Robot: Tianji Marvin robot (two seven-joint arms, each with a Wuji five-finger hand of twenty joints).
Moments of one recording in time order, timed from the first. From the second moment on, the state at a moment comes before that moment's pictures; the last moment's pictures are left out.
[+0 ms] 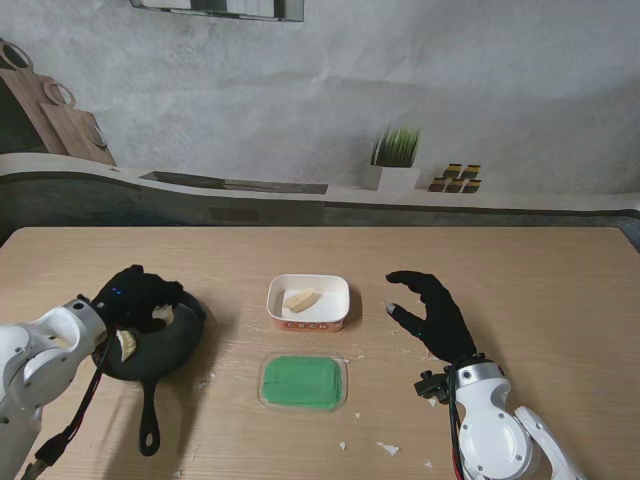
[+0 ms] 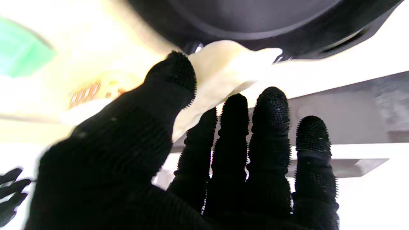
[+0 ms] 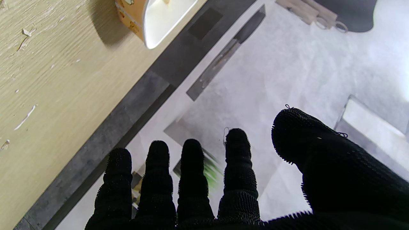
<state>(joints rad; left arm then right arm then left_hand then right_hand) 1.57 -0.99 -1.52 -1.58 1.10 -0.46 -0.16 -1.84 -1.17 1.34 -1.80 -0.34 -0.09 -0.26 0.82 -0.79 0.80 -0.16 0.66 0.12 0.92 0.49 0.95 0.16 0.36 0.92 0.95 0.21 0.73 0.99 0.34 0.35 1.00 0.51 0.27 -0.44 0.97 -0.14 0.30 -0.20 0.74 0.25 0.24 0.01 0.75 0.36 0.24 0.02 0.48 0.32 0.11 0.08 0.42 0.78</state>
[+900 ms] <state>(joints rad) 1.07 -1.09 -0.78 -1.28 0.73 -0.13 -0.04 -1.84 -1.18 1.37 -1.79 -0.32 -0.12 -0.27 0.83 -0.81 0.81 -0.16 0.67 0.12 0.92 0.48 0.96 0.17 0.34 0.92 0.96 0.21 0.71 1.00 0.36 0.36 1.00 0.51 0.27 -0.44 0.97 -0.14 0.30 -0.20 0.74 0.25 0.24 0.01 0.75 0.36 0.24 0.02 0.48 0.32 0.11 0.08 0.42 0.78</state>
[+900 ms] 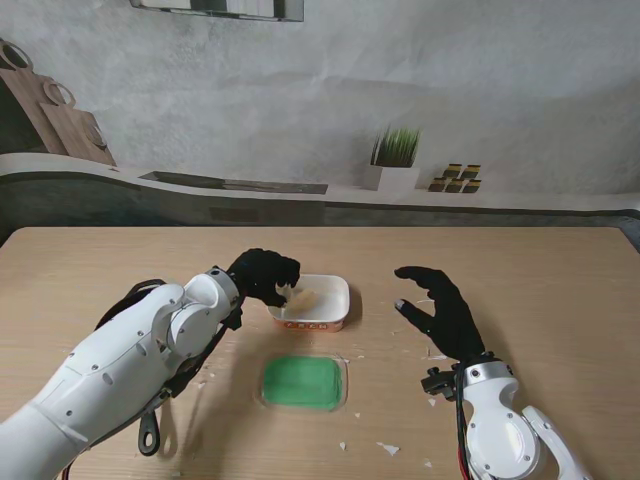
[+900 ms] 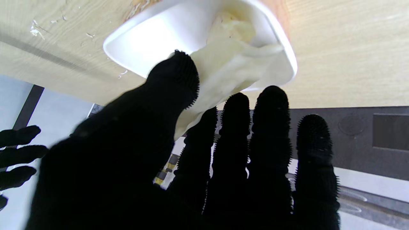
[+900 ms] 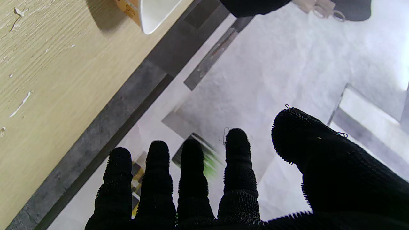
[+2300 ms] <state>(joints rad) 1.34 -1.03 -1.28 -1.56 1.19 -0.60 -0.22 -1.84 -1.18 1.37 -1.79 -0.33 -0.12 -0.28 0.61 -0.70 0.95 -0.07 0.38 -0.01 0.49 0.32 0.33 0.10 0.45 0.36 0.32 0.16 0.43 0.52 -0.02 0.26 0.85 0.44 0.27 -0.44 0.97 -0.14 0.30 -0.20 0.75 0.25 0.24 0.01 0.76 0.36 0.24 0.02 0.48 0.32 0.11 0.08 0.42 0.78</state>
